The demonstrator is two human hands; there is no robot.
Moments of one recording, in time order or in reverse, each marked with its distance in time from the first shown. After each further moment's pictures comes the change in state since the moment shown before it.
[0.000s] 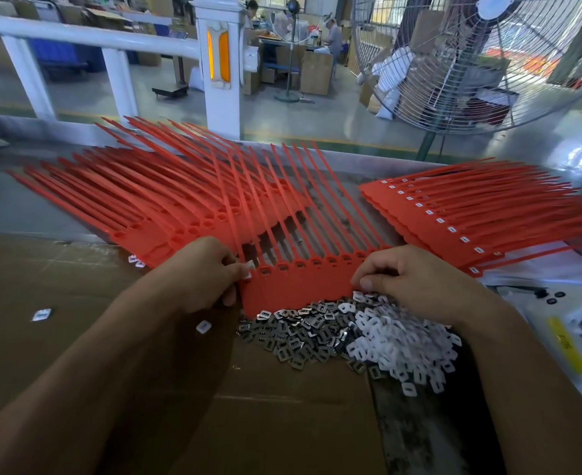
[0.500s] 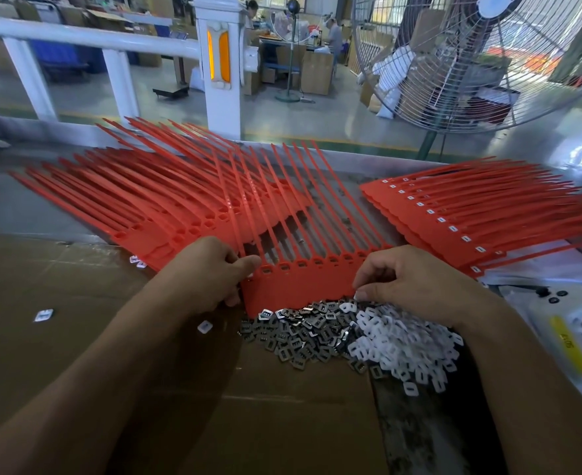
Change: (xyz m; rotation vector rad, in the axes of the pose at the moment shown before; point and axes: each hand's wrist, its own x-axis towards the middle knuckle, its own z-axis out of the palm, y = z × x) left_hand 0.000 0.001 0.009 -0.033 0.096 -0.023; right_hand -0.002 -0.007 0.002 0.017 -0.015 0.004
